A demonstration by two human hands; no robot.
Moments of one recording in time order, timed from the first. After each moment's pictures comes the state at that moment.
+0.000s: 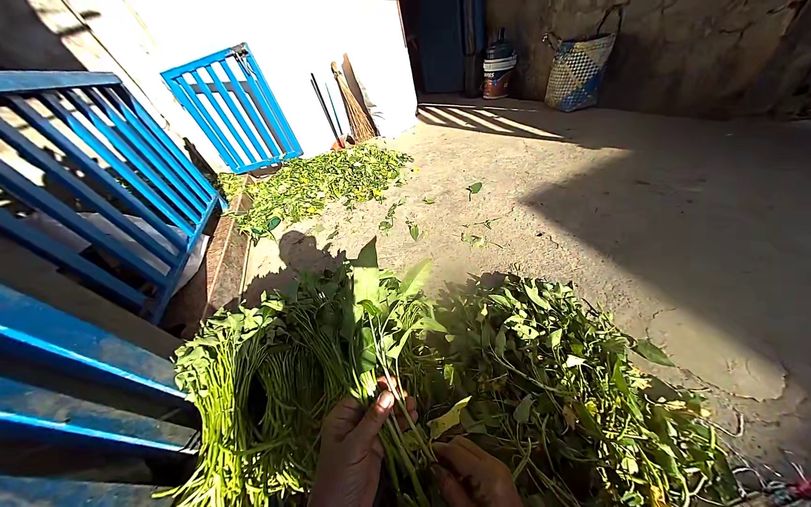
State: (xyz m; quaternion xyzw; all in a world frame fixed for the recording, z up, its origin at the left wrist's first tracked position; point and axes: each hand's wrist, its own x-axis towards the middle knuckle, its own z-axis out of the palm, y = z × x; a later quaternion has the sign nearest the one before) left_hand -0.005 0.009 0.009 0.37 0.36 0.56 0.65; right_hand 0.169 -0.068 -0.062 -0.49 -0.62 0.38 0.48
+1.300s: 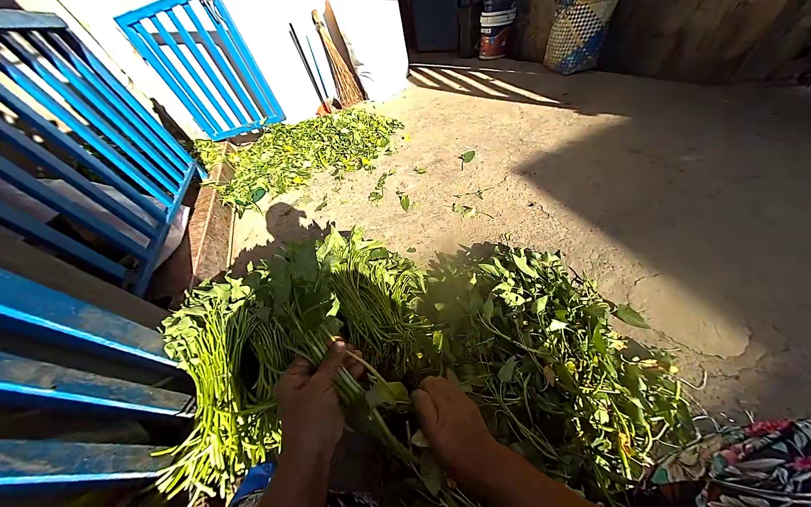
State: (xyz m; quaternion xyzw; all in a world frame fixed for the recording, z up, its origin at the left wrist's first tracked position) left_hand -0.016 0.026 0.018 0.35 0.56 0.60 0.45; right_hand 0.154 -0.038 -0.103 -0.52 -0.78 0.01 0.35
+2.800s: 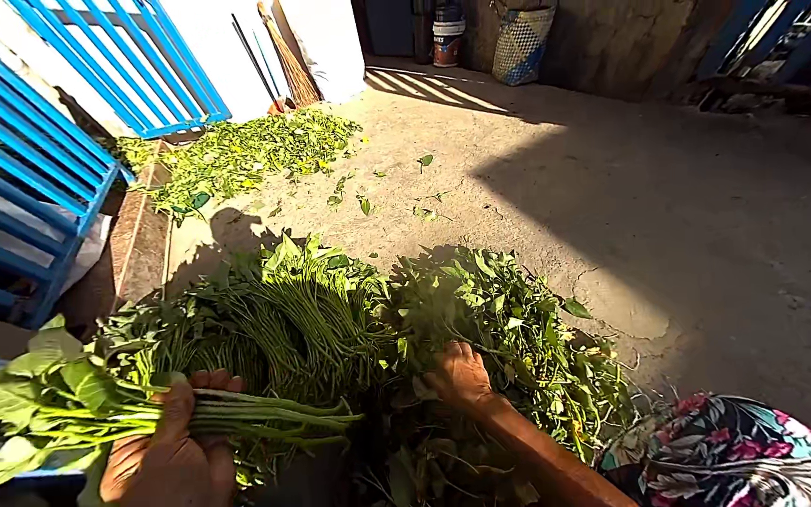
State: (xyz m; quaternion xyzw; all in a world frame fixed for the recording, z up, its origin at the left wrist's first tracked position) left_hand -0.048 0.034 0.043 0.27 0.53 0.72 0.35; right_hand 0.249 0.022 -0.119 -0.71 -0.62 0.33 0.07
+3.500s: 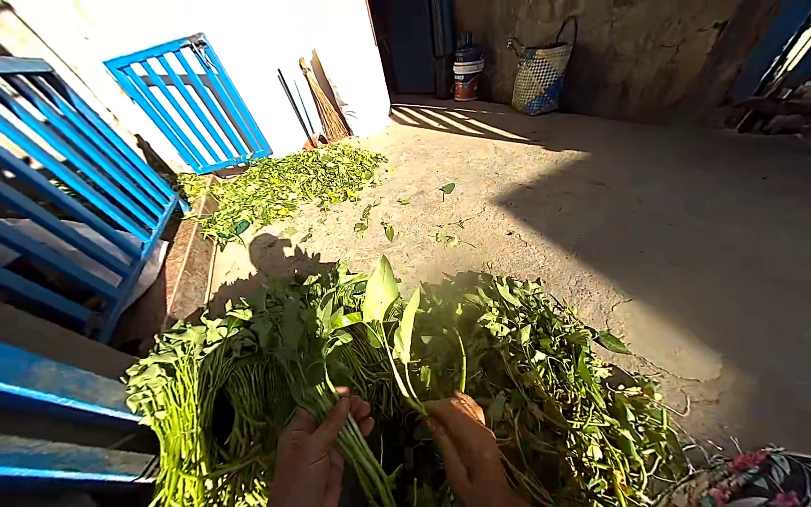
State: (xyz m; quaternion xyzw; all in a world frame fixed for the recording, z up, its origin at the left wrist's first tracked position) left_hand -0.004 0.017 0.022 0.30 0.50 0.55 0.60; right_hand 0.182 -0.026 -0.089 -0.49 -0.60 0.19 0.60
